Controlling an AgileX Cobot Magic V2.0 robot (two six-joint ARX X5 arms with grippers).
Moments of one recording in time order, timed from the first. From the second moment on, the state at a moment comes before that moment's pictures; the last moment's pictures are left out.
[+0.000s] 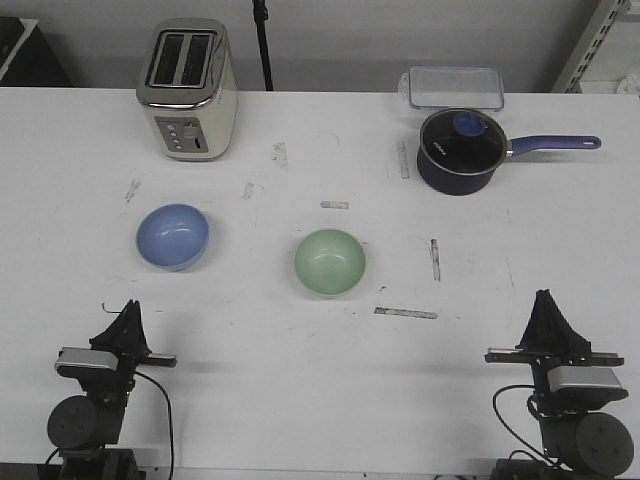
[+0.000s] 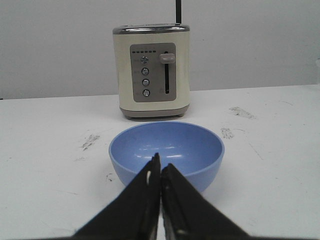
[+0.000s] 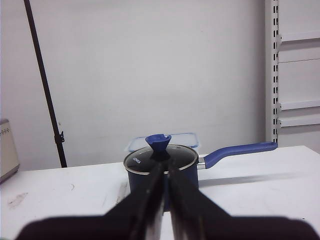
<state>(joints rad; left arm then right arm) -0.01 0.01 0.05 0.16 0.02 0.04 -0.04 0.16 0.34 -0.01 -0.05 0.13</state>
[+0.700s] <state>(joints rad) -0.01 0.45 0.56 -0.11 -0.11 0.04 -0.04 0.16 0.34 -0.01 -0.05 0.13</state>
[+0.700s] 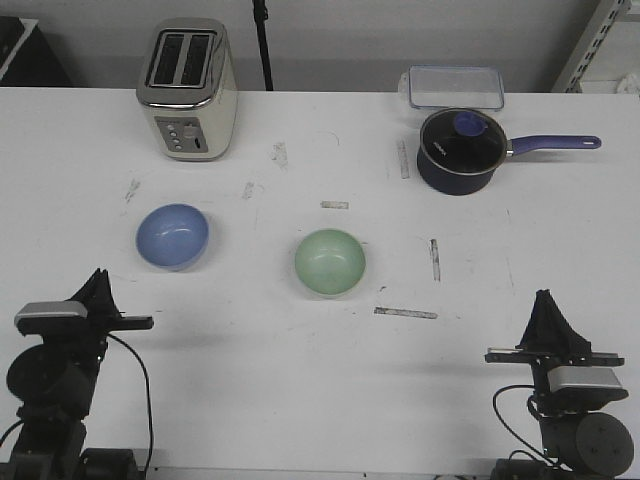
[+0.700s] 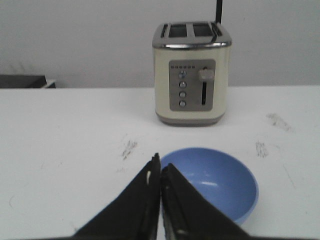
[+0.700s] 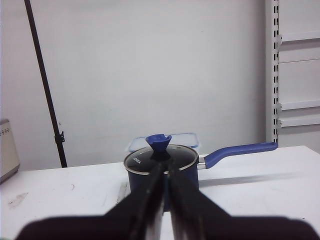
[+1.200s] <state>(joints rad) -0.01 0.95 0.95 -0.43 -0.11 -0.05 -0.04 0.16 0.34 -0.01 -0.05 0.13</state>
